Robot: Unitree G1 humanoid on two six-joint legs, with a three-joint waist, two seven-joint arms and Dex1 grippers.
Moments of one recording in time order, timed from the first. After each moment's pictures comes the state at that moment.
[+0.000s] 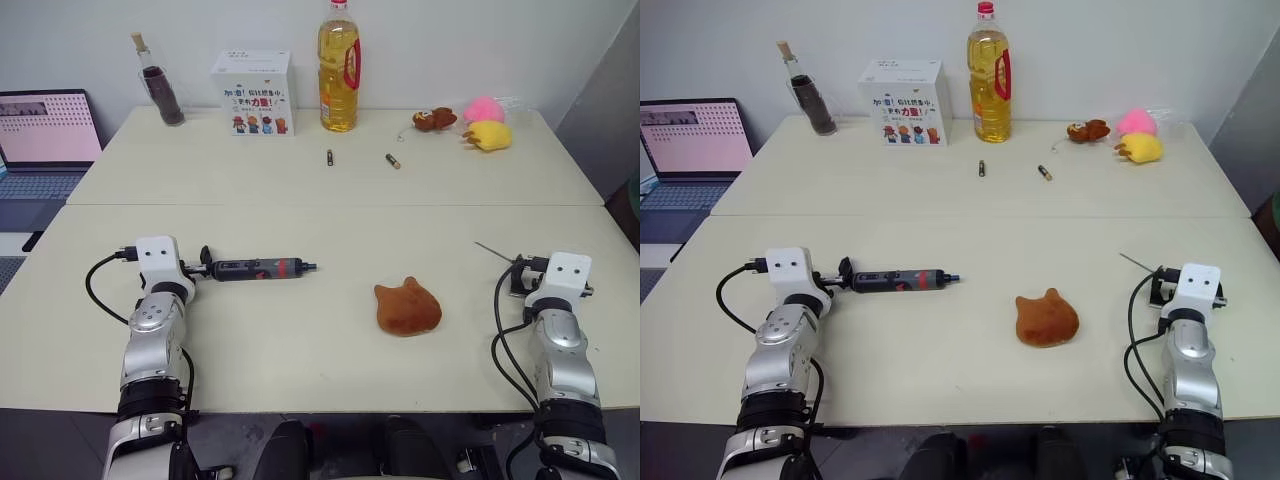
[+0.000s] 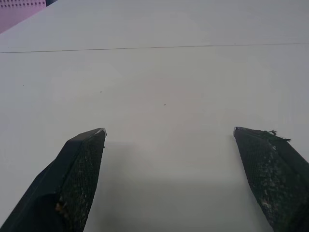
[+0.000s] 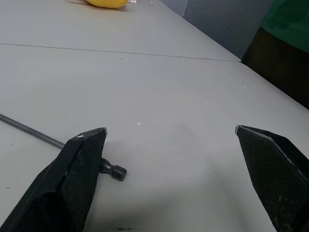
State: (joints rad) left arm -0.34 0.37 0.31 0.36 -0.14 0.16 -0.09; right arm -0.22 -0.31 -0.33 0.23 0.03 0.08 -0.08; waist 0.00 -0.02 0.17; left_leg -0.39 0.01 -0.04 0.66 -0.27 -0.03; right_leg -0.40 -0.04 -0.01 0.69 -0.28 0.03
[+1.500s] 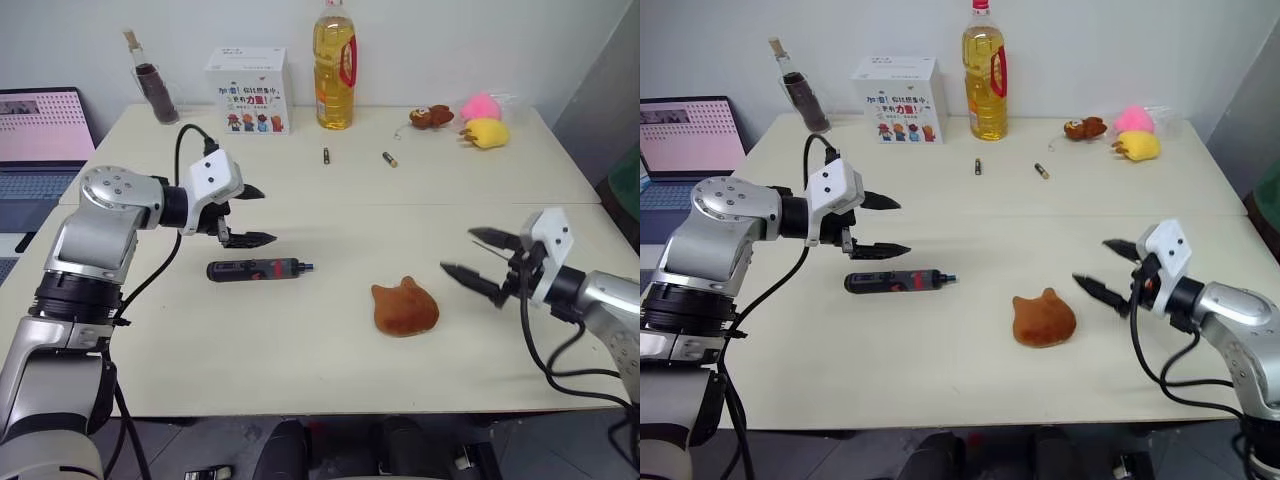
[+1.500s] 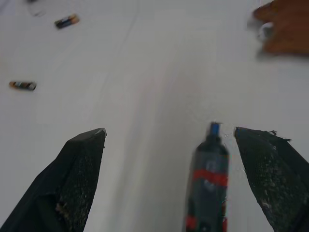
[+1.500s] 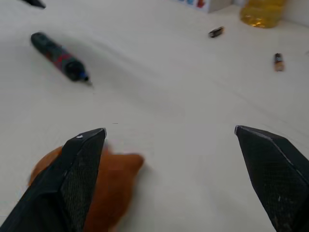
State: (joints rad) left arm -0.81 0.85 -0.16 0.18 -0.22 0.30 -1.33; right arm -0.12 -0.84 -0.19 -0.46 0.57 0.60 0.83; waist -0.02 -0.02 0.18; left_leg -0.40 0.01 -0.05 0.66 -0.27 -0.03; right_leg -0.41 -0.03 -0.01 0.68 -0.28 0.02
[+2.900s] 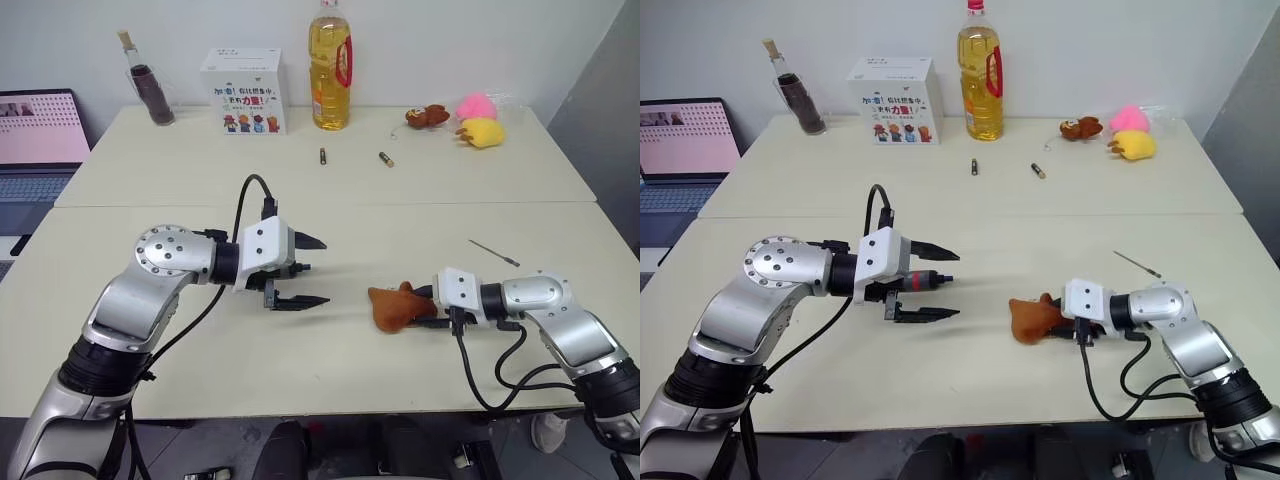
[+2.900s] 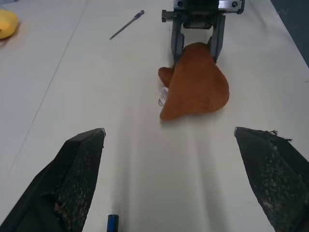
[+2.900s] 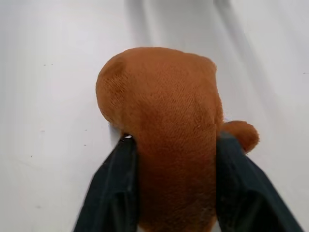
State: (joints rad) left arm -0.53 0.78 -0.16 -0.24 -0.31 0.36 -1.19; right arm -0.41 -0.76 0.24 -0.08 0.17 0.20 1.14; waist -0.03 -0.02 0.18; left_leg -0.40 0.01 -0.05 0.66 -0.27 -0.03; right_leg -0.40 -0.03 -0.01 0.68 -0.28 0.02
